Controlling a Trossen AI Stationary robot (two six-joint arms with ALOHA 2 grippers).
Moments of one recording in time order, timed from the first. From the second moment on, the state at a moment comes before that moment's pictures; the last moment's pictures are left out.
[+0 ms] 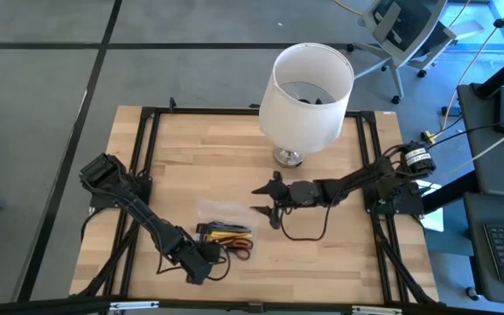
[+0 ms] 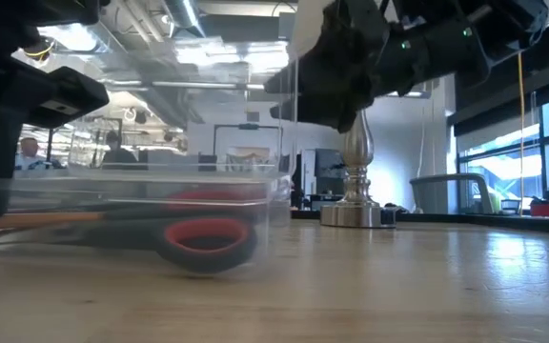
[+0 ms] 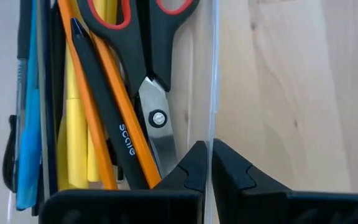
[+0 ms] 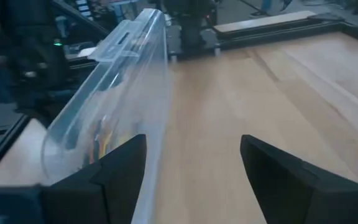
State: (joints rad) left arm -0.71 1.78 1.04 -0.48 -0.28 -0.58; right arm 0.21 1.71 0.75 0.67 0.21 0.23
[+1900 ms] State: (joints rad) left arm -0.71 1.63 1.32 -0.82 -0.31 -0.84; right arm 0.29 1.71 0.78 0.64 0.16 0.25
